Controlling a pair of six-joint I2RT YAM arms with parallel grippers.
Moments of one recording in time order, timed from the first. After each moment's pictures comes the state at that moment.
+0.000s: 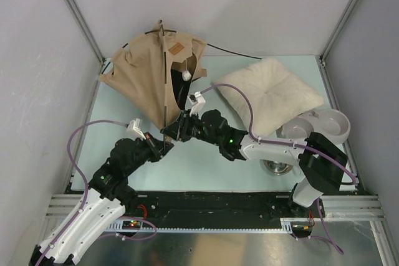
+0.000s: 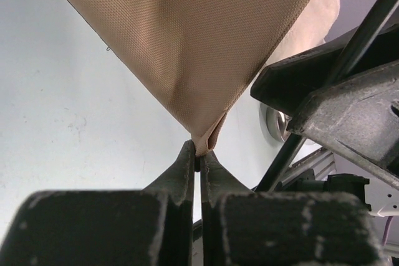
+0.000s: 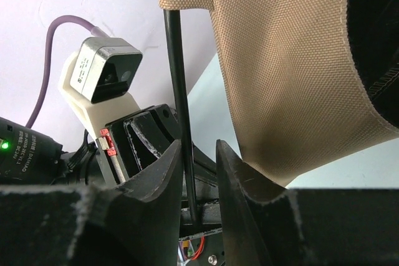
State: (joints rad) left arm -0.54 0.38 0.37 -0.34 0.09 -0.85; right arm 1.06 1.61 1.02 0.49 -0.06 0.84
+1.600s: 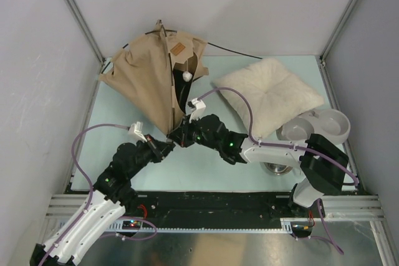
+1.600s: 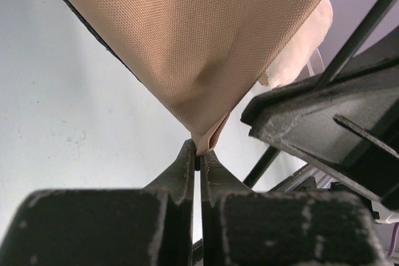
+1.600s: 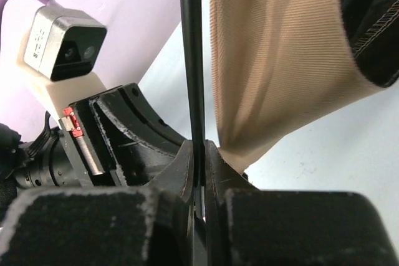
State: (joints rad) left arm -0.54 0.35 0.25 -0.21 0.08 -0.86; right arm 1.10 1.60 1.00 0.40 0.05 0.70
